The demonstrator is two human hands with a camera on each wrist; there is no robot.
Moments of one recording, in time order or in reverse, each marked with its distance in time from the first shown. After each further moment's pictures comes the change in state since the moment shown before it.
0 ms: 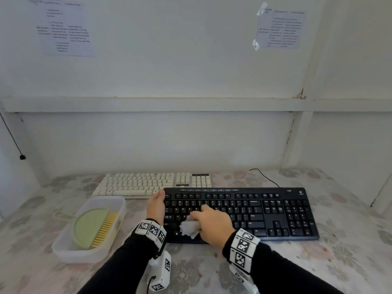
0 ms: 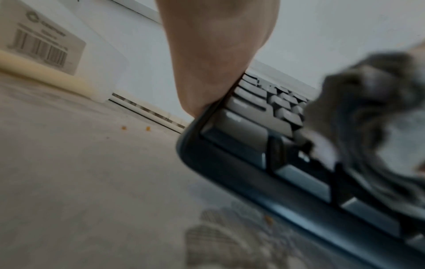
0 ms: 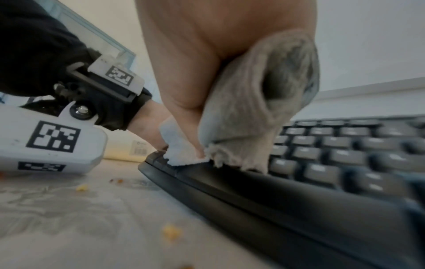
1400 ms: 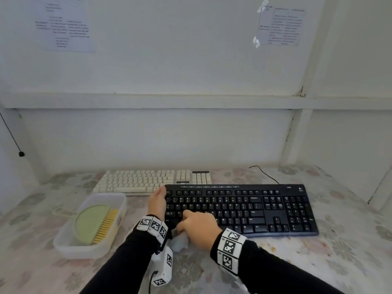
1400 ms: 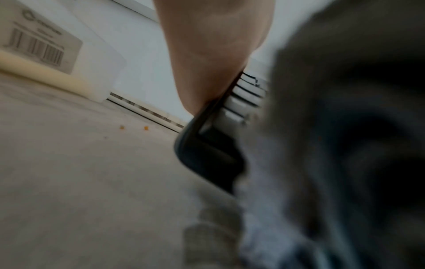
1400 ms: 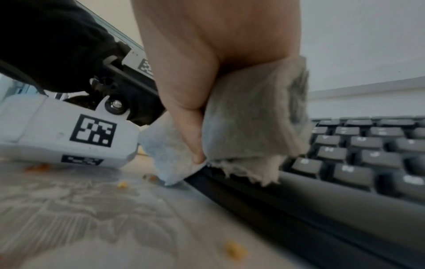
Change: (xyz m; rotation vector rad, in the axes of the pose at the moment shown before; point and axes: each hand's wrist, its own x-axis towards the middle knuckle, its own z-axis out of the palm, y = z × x) left_hand -0.008 0.007 0.002 0.048 -0.020 -0.008; right_hand 0.003 -0.034 0.006 -0.128 -0.097 -0.194
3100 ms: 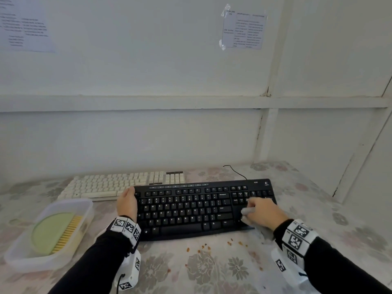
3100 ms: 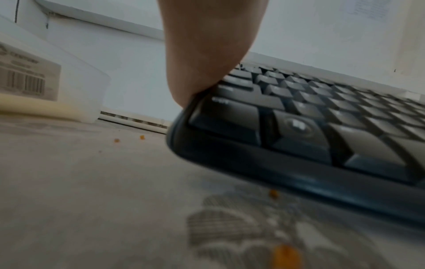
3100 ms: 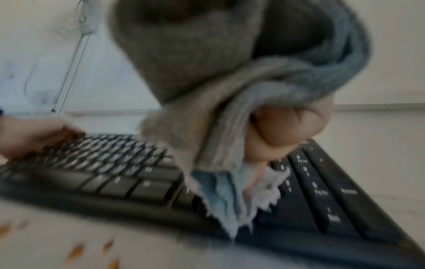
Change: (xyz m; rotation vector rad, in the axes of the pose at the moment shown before) left_hand -0.018 0.011 0.014 0.113 0.174 0.121; right_hand -0.131 0.184 0.002 0.426 0.134 0.756
